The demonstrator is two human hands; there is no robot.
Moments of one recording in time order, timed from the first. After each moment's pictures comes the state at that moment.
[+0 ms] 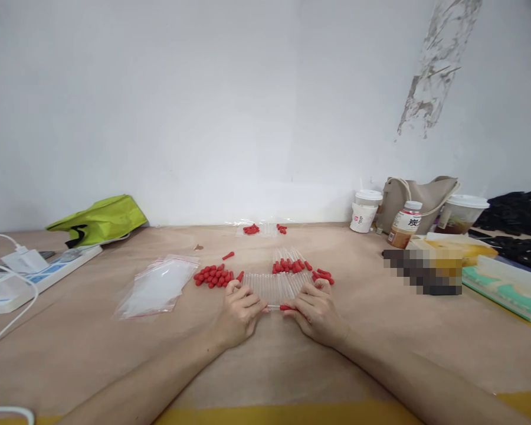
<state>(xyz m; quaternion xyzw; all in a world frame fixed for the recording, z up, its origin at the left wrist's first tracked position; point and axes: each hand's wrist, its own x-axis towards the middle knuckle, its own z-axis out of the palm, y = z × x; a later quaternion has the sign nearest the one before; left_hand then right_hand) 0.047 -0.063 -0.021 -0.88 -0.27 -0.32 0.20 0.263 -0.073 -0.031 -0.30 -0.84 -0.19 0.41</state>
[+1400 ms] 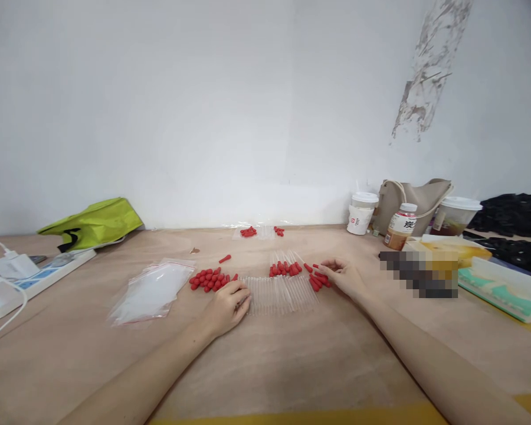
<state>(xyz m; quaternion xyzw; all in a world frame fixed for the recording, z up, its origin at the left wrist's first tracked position) 0.029 -0.040 -0.020 -0.88 -0.32 -0.34 0.10 0.349 0.009 -0.042 -0.54 -0.56 0.31 0.54</state>
